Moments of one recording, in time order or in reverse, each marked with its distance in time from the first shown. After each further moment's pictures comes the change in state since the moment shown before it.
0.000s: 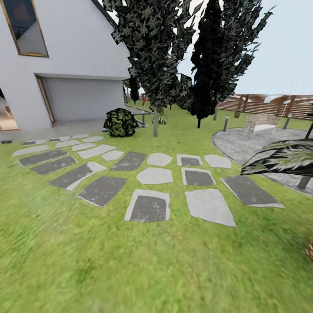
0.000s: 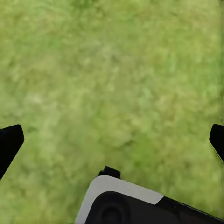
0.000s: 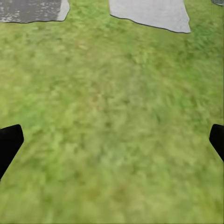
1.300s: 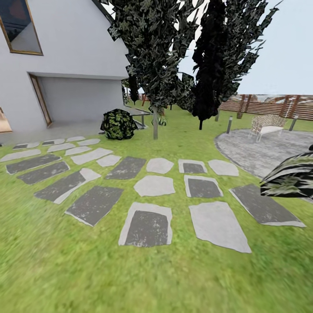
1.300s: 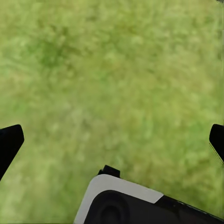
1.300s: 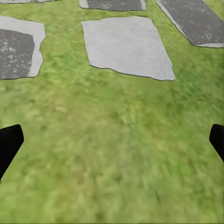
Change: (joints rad) left arm 0.000 -0.005 -0.003 0.000 -0.003 0.001 0.007; right arm 0.000 0.015 0.004 -0.001 0.004 -0.080 -0.146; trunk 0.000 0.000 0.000
